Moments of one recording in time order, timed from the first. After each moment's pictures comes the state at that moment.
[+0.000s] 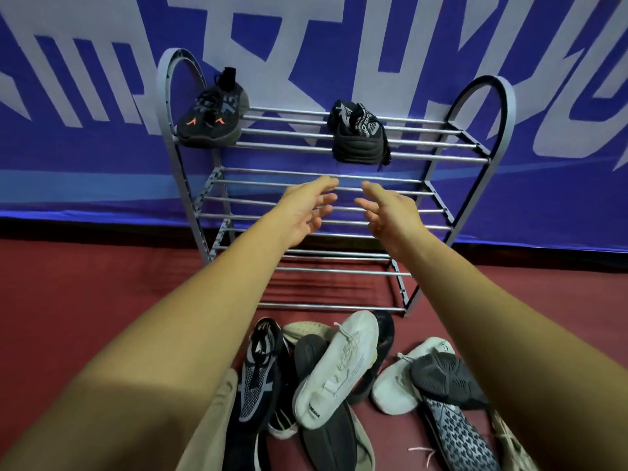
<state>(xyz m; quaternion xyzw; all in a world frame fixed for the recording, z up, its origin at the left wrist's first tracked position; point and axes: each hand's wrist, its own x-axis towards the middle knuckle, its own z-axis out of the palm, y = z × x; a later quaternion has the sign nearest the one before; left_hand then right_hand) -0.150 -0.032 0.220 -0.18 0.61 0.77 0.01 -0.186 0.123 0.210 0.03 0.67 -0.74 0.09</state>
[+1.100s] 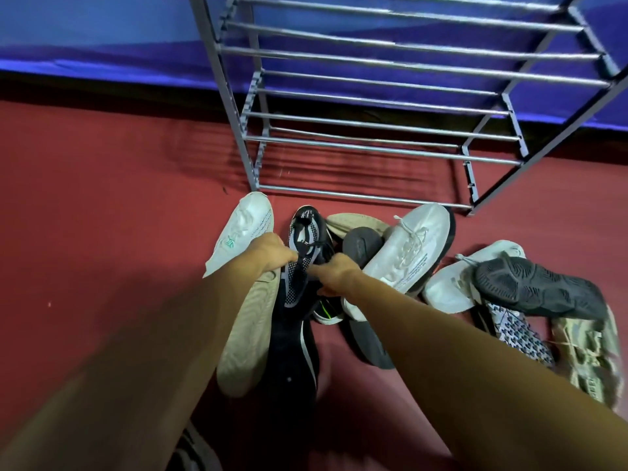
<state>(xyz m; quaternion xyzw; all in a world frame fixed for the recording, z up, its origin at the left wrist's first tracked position) -0.028 -0.131 -0.063 -0.31 0.84 0.37 0.24 -0.053 0.019 -0.071 0.06 0.82 -0.37 0.43</state>
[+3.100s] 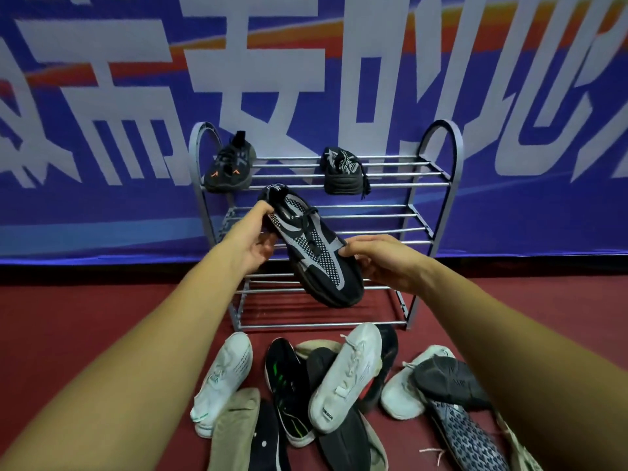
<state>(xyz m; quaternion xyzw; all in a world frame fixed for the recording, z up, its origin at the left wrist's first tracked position) -0.053 -0.072 0.264 -0.25 0.57 0.78 -0.06 -0.092 0.158 0.245 -0.14 0.68 -0.66 0.28</state>
